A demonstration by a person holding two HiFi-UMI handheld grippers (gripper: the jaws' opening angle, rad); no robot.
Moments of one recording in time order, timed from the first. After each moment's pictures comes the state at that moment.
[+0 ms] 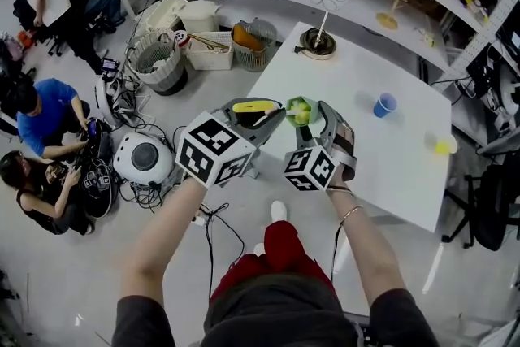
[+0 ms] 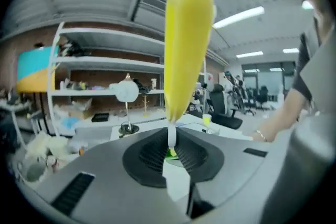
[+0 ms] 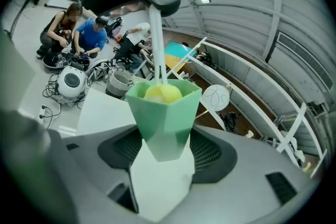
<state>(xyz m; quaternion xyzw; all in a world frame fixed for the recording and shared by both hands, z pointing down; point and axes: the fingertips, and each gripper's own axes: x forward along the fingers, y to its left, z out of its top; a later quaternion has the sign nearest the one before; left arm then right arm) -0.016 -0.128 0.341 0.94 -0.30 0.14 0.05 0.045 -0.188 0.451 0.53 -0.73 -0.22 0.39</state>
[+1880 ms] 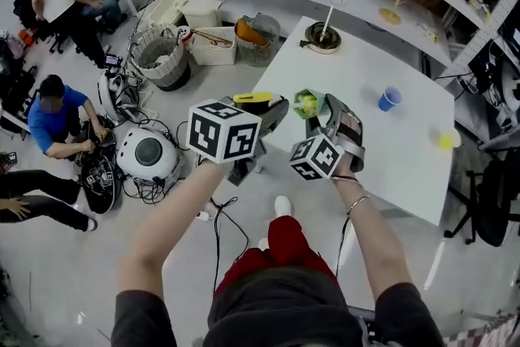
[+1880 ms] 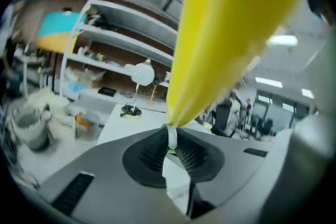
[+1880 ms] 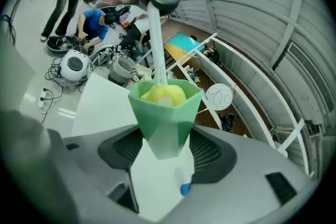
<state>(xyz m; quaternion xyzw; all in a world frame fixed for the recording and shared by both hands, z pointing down) -0.031 -0.138 0.366 0.91 -0.33 0.10 0.22 0.049 -0.190 0.462 0.51 -0.69 -0.24 0.46</state>
